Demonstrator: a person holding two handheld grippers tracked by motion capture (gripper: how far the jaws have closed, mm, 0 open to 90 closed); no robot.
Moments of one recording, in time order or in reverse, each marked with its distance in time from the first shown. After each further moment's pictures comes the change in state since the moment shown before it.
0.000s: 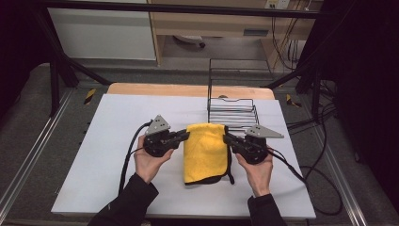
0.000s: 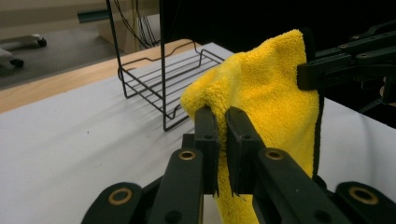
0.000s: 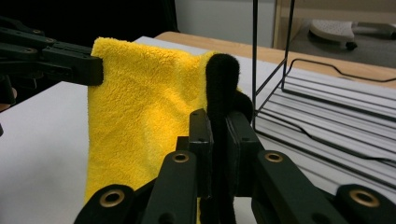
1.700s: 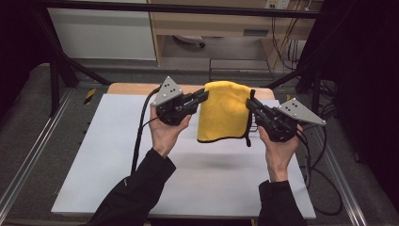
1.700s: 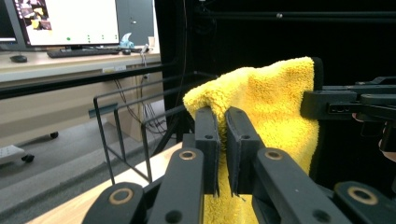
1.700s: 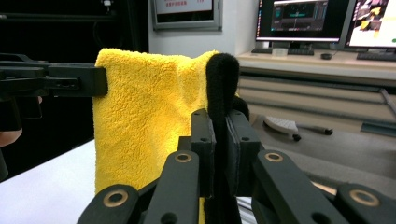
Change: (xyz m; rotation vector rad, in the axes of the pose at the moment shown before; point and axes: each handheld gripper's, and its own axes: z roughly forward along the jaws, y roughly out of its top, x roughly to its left) left arm -0.021 0.108 0.009 -0.309 0.003 0.093; right arm -0.015 0.080 -0.057 -0.348 -0.120 -0.107
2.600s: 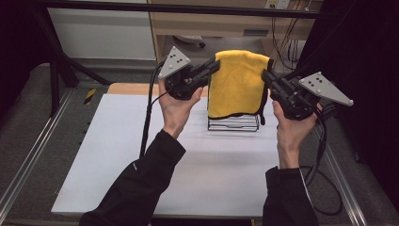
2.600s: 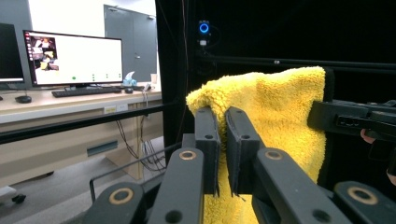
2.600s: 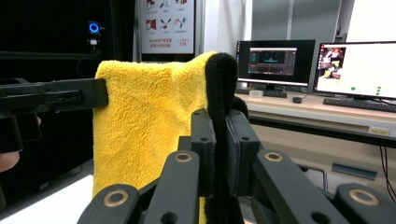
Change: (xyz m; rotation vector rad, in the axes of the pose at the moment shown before) left arm 0.000 0.058 0.026 -0.146 0.007 -0.005; right arm -0.016 0.063 -0.003 -0.144 -0.071 -0.040
